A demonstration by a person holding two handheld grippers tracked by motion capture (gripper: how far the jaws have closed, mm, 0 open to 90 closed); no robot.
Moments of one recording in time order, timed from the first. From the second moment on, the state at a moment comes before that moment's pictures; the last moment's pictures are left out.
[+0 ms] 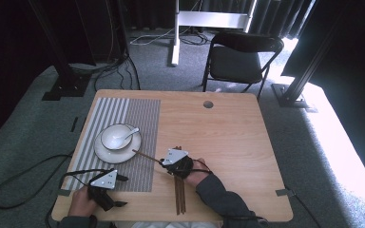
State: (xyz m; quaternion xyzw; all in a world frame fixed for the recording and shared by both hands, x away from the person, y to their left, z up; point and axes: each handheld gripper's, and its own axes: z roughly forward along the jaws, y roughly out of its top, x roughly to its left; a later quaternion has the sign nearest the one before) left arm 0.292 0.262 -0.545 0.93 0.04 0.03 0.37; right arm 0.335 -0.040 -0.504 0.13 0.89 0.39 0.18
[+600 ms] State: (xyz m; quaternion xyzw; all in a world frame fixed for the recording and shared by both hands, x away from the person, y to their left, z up) left arm 0.292 0.262 -0.545 0.93 0.04 0.03 0.37; right arm 0.337 -0.029 -0.501 0.10 0.90 0.39 0.18
